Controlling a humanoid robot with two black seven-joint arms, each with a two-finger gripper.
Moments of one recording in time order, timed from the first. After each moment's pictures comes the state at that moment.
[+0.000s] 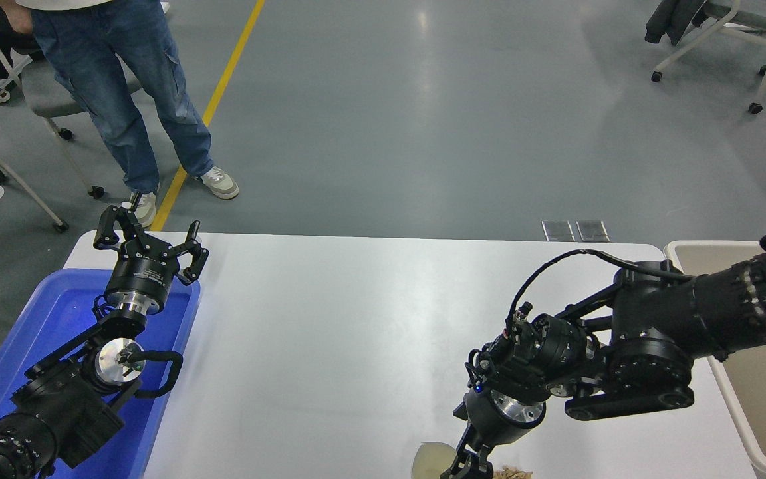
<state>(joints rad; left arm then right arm) -0.58 0.29 -0.81 -0.47 -0.06 -0.51 -0.60 1.48 -0.16 -0.72 1.44 -1.45 0.21 0.19</state>
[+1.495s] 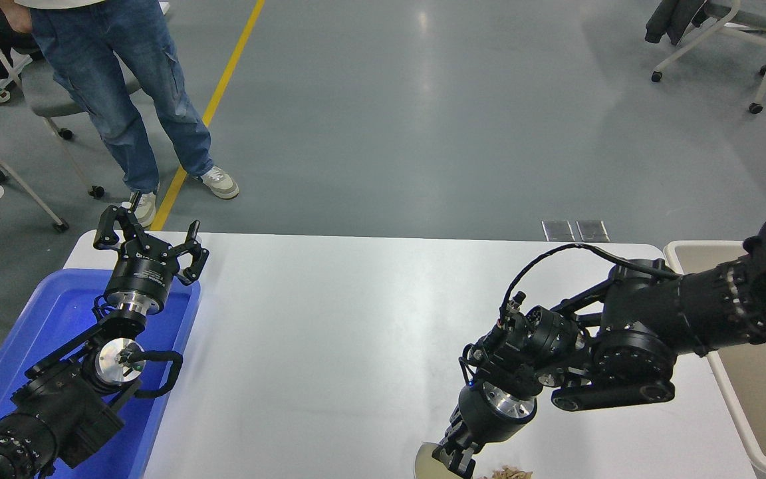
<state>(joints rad) -0.58 0.29 -0.81 -0.47 -0.06 -0.51 -0.60 1.57 -0.18 -0.72 1.43 -1.33 0.23 0.30</state>
